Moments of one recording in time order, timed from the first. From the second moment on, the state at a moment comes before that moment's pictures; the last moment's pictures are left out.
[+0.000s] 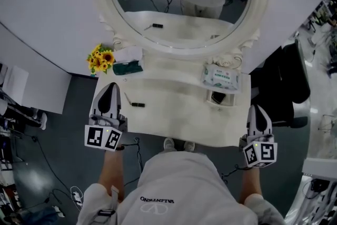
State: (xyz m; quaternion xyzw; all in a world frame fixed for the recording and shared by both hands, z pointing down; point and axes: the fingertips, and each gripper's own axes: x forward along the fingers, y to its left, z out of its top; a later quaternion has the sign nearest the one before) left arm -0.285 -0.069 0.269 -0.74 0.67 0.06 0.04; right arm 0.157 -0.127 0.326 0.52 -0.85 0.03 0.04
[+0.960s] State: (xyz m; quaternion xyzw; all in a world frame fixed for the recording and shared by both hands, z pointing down) left arm -0.260 -0.072 0.273 -0.77 0.64 0.04 0.04; right arm 0.172 -0.116 0.321 0.53 -0.85 0.02 0.05
